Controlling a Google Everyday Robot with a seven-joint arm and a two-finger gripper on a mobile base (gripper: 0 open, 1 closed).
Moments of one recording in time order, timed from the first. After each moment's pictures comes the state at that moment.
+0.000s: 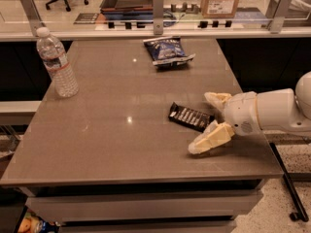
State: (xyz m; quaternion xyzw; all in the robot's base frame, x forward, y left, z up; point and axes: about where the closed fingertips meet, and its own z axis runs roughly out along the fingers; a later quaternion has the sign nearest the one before) arm 0.495 -0.114 0.821 -0.49 0.72 0.26 0.41
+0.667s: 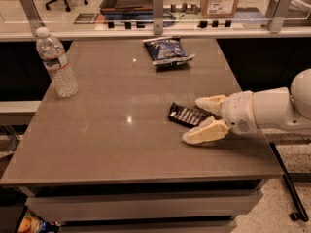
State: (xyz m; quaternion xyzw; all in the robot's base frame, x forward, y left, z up) arm 0.500 -0.108 0.816 -0.49 0.73 0.26 0.40
